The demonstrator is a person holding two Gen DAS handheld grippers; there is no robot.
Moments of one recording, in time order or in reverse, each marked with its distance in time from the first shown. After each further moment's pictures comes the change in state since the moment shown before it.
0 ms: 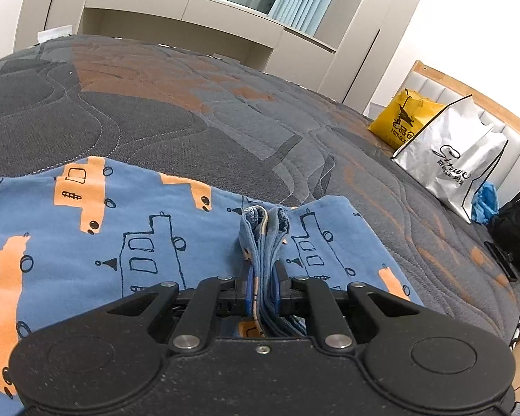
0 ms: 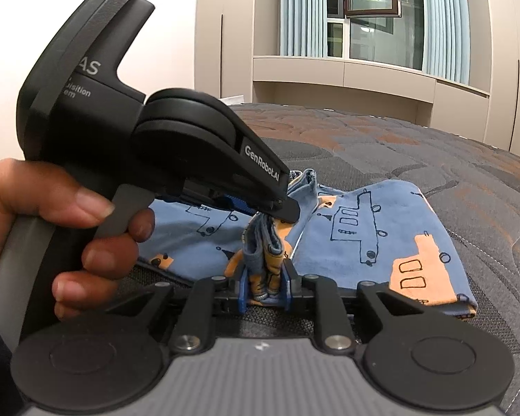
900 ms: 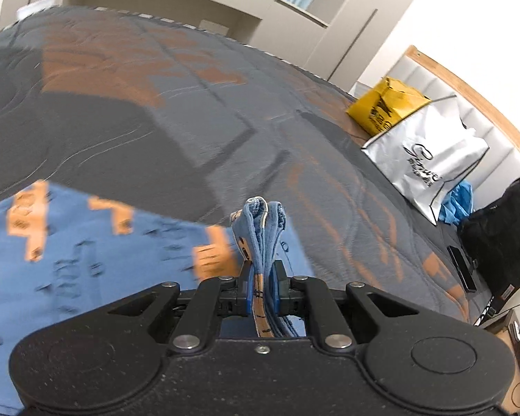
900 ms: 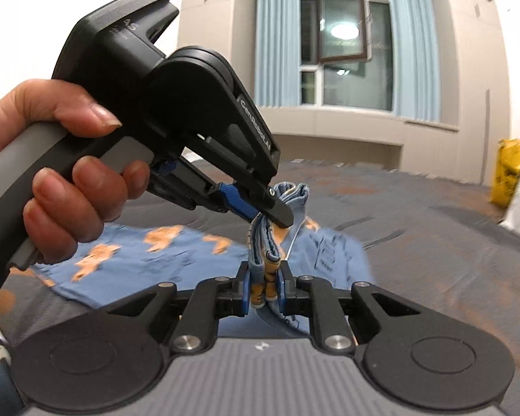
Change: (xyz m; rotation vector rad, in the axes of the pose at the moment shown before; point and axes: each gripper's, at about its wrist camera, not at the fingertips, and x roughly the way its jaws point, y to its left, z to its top) left arm -0.011 -0.058 0.062 -0.081 0.146 -0.058; right arm -0.054 -0.048 0.015 0.026 -0.165 -0.051
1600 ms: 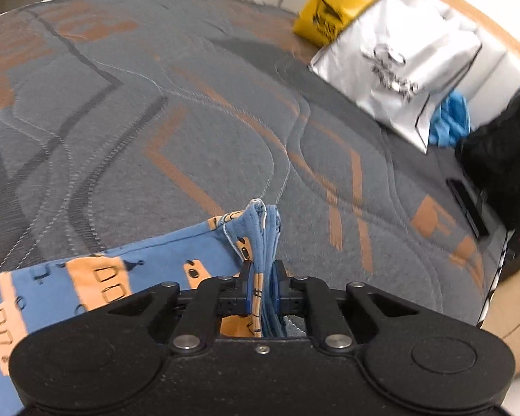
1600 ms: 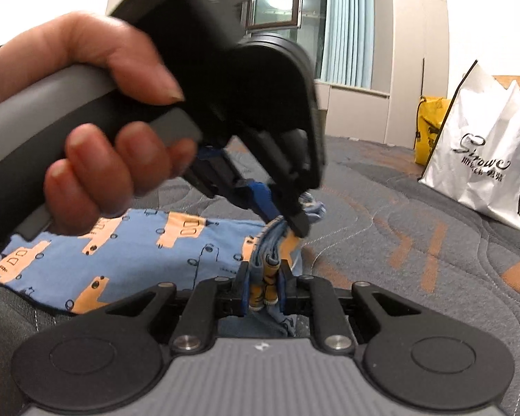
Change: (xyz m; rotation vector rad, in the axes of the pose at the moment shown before) left arm 0.172 -0.165 0.009 0.207 0.211 -0.008; right arm 0.017 -0.148 -0.030 0.049 0.081 -0.252
